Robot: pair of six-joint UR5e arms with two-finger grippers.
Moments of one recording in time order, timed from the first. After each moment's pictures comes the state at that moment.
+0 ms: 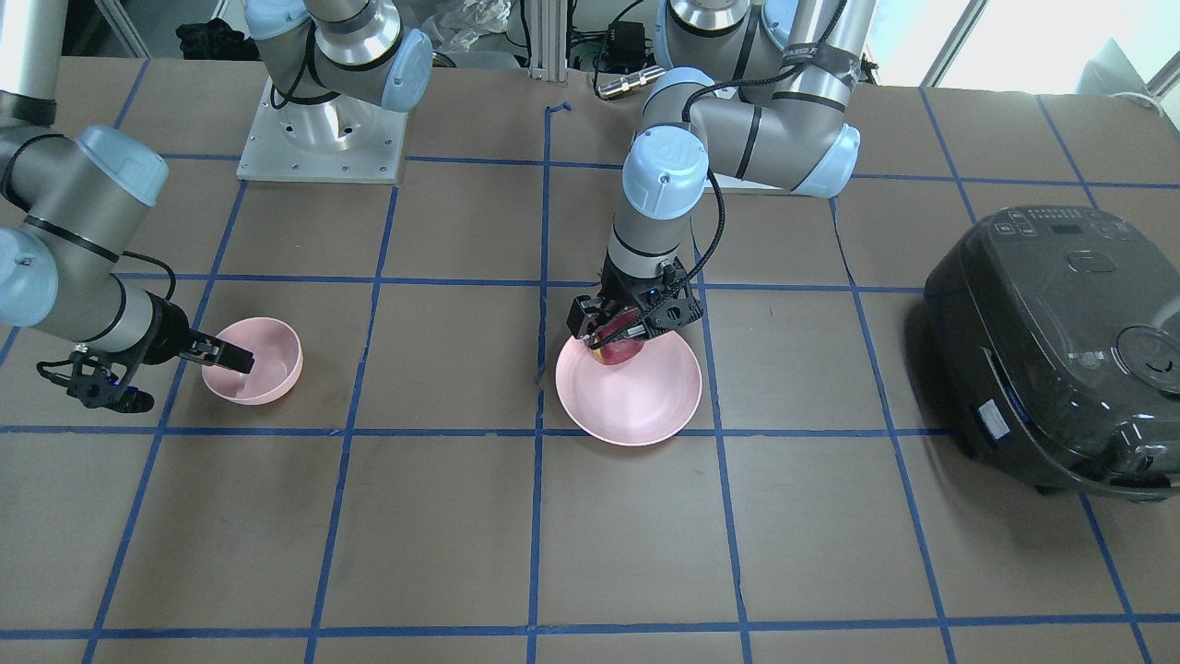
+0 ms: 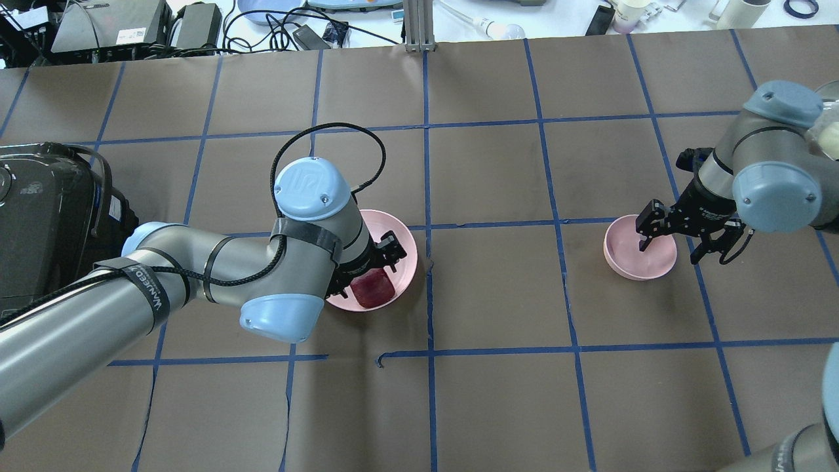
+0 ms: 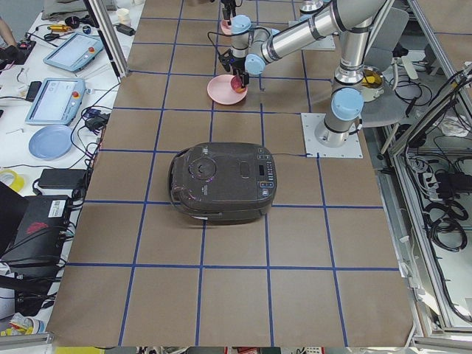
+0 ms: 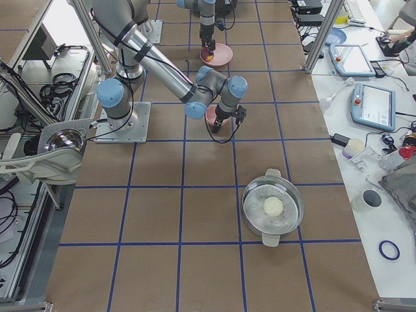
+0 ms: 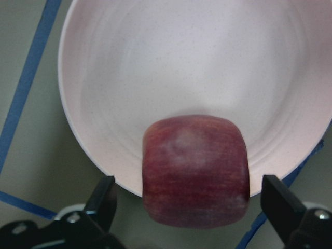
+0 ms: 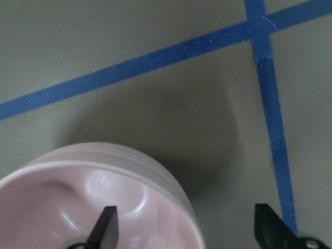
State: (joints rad) left arm -1.85 -1.80 -2.09 -0.81 1.52 -0.74; right arm 1.18 -1.27 1.99 -2.02 -1.55 -0.09
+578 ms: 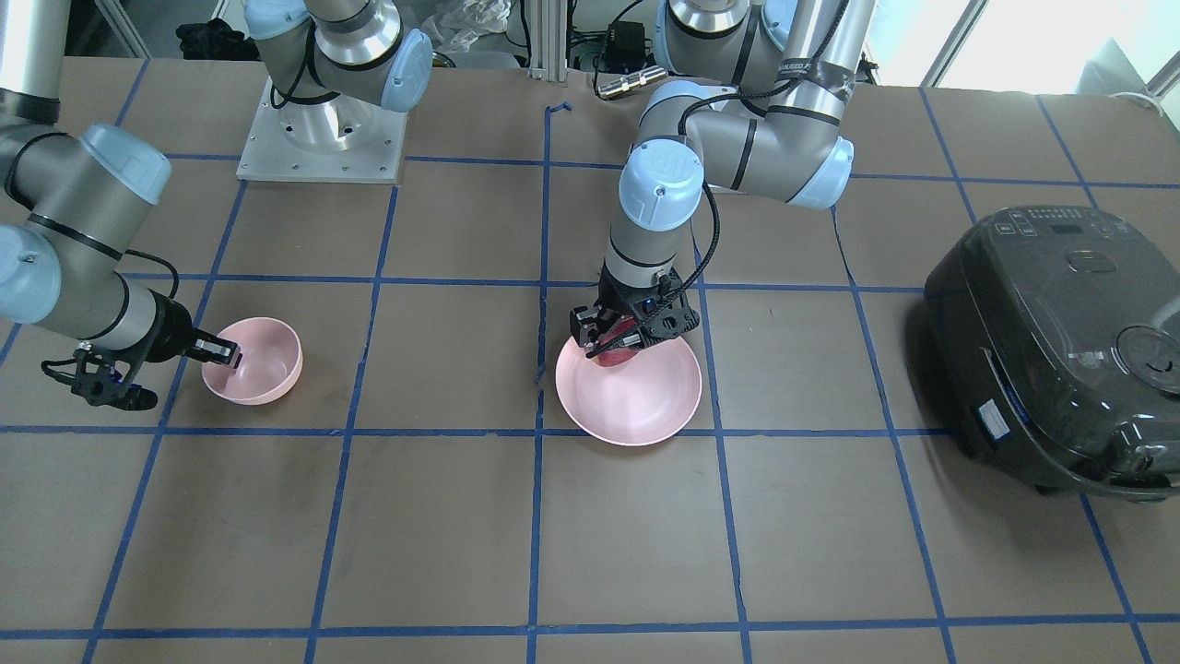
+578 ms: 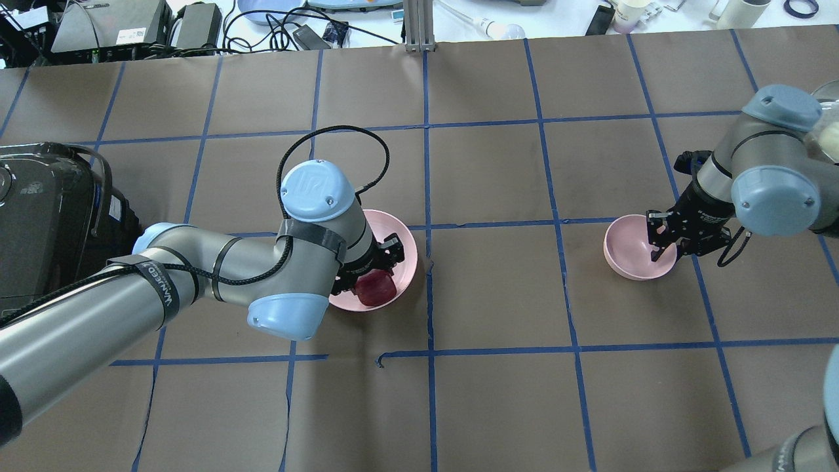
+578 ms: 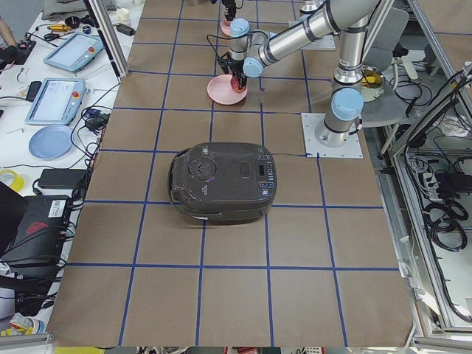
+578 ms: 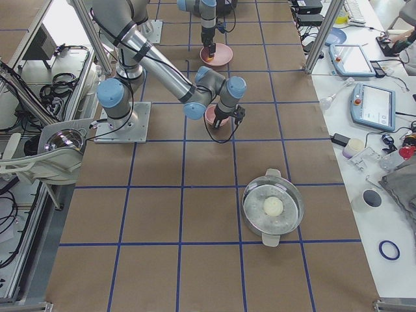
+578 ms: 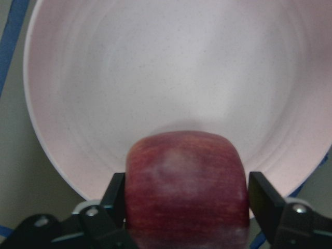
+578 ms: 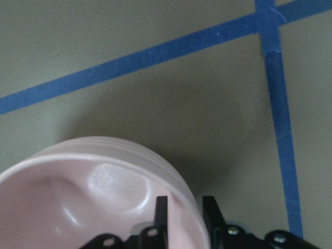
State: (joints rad) left arm -1.85 -1.82 -2.08 -0.78 1.52 -0.72; right arm 1.18 -1.28 1.99 -2.02 -1.55 -0.10
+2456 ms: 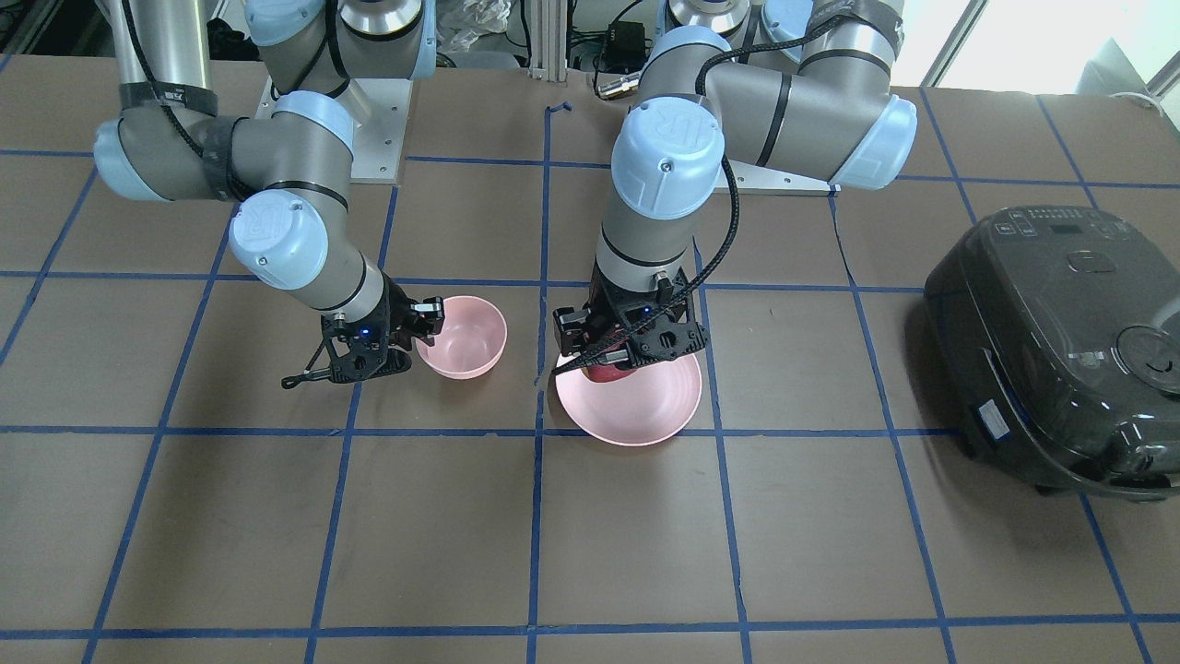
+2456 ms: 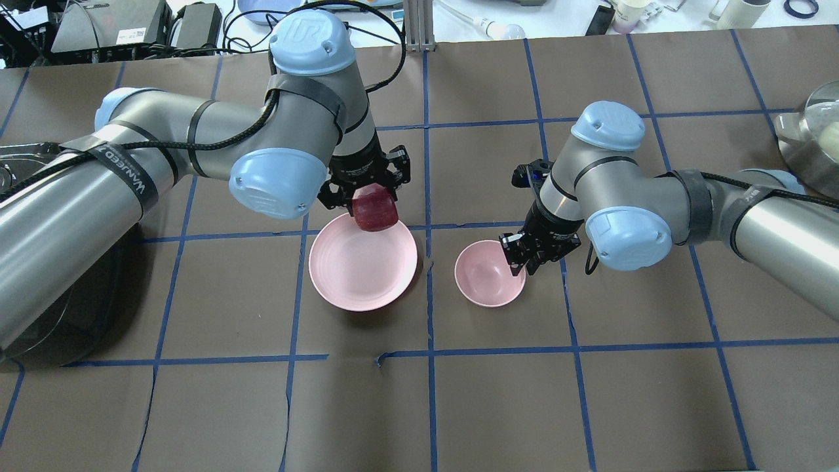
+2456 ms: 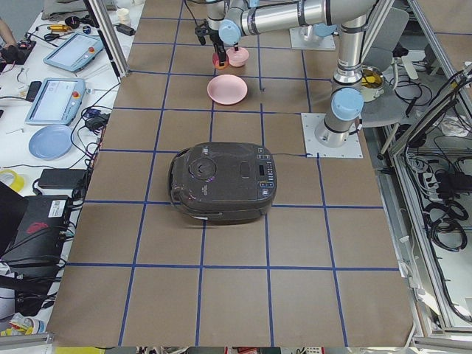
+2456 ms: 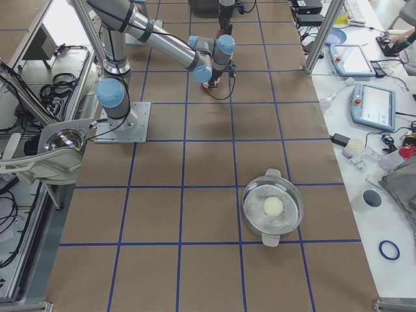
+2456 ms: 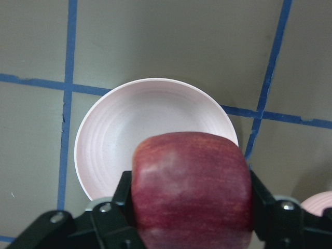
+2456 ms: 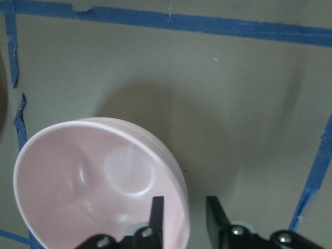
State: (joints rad) left arm -1.86 -1.84 -1.68 -1.19 1.51 -0.70; right arm 1.61 -1.33 2.01 -2.08 -1.36 -0.12
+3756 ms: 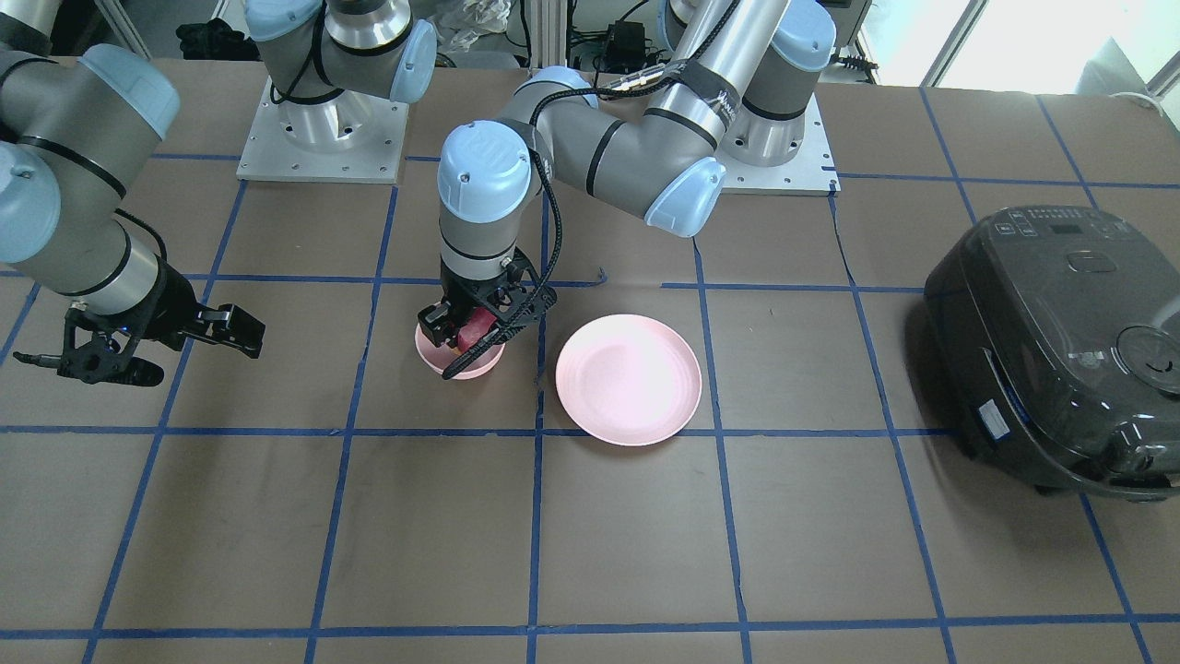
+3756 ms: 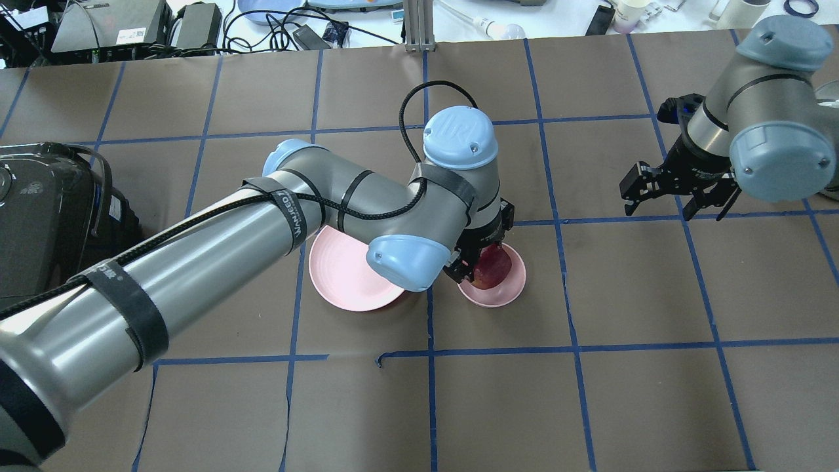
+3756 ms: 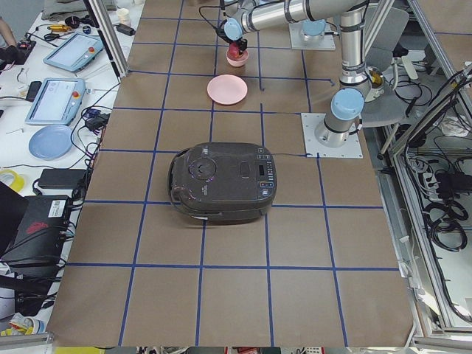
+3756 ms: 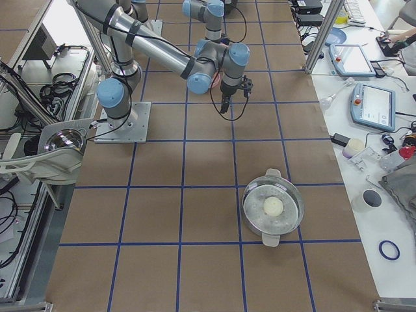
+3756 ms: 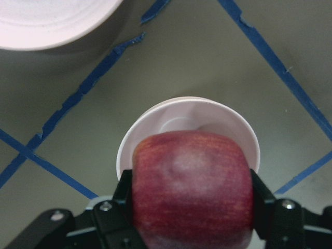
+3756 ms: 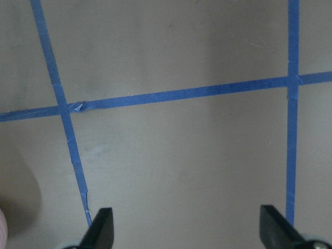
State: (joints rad) left arm -2.11 -2.01 -1.68 -1.01 1.41 -1.32; right arm 1.29 -1.41 1.88 -1.92 -1.55 -0.16
